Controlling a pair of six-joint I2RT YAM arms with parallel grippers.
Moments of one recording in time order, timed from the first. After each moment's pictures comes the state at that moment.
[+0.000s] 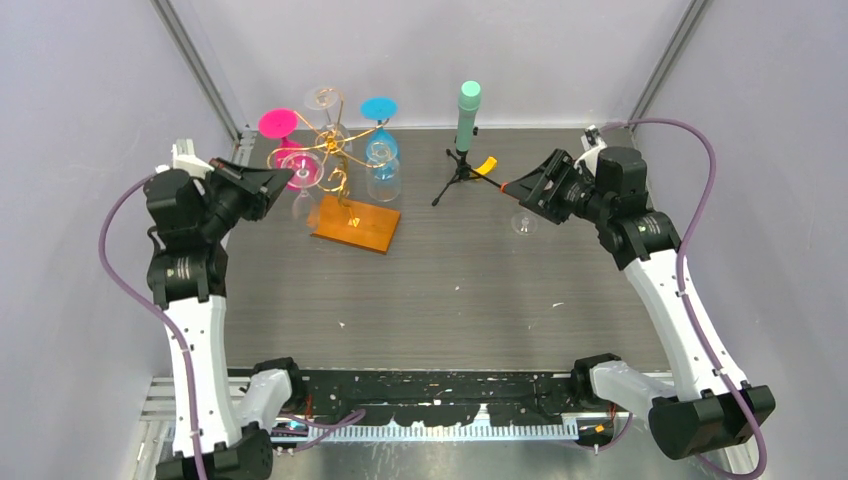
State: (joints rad) left arm 0.21 0.93 1.26 -0.53 0.53 -1.03; right arm 0.19 1.07 1.19 -0.54 -0.40 0.79
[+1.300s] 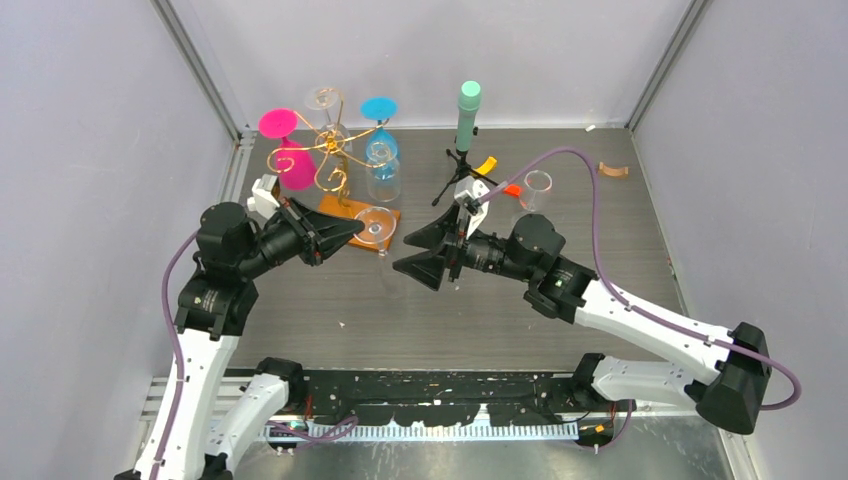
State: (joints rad) left arm -0.19 0.74 1.04 -0.52 0.64 -1.38; right arm 0.94 1.08 0.89 0.29 -0.35 0.38
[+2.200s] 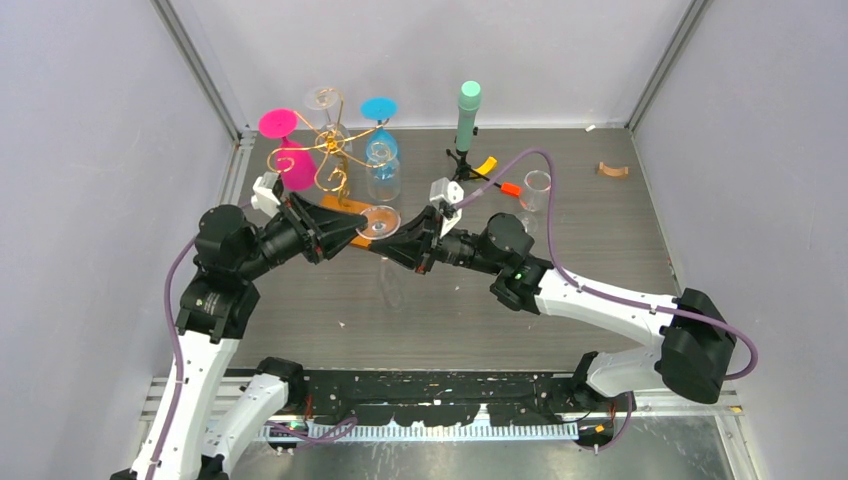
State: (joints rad) left arm -0.24 0.72 1.03 -0.42 0.64 -1.48; right arm 0.96 1.31 0.89 0.70 -0.40 0.27
